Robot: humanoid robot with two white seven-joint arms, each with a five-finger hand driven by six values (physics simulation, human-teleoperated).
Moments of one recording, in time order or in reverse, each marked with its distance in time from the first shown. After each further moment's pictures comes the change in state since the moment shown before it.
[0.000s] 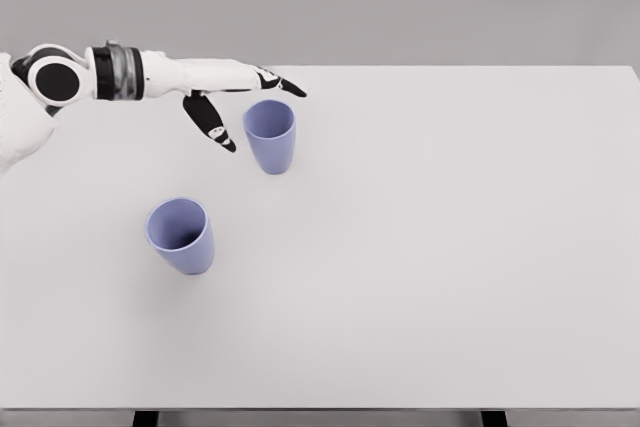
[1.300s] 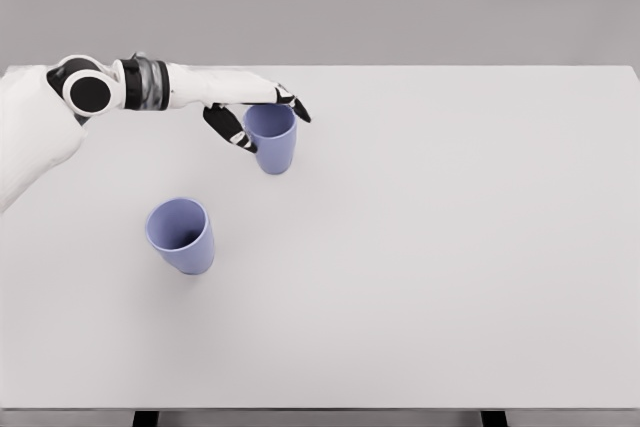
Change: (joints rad) left arm 0.044 -0.084 0.074 0.060 -0.140 0.001 0.001; right arm 0.000 0.000 0.000 0.000 0.000 0.000 0.000
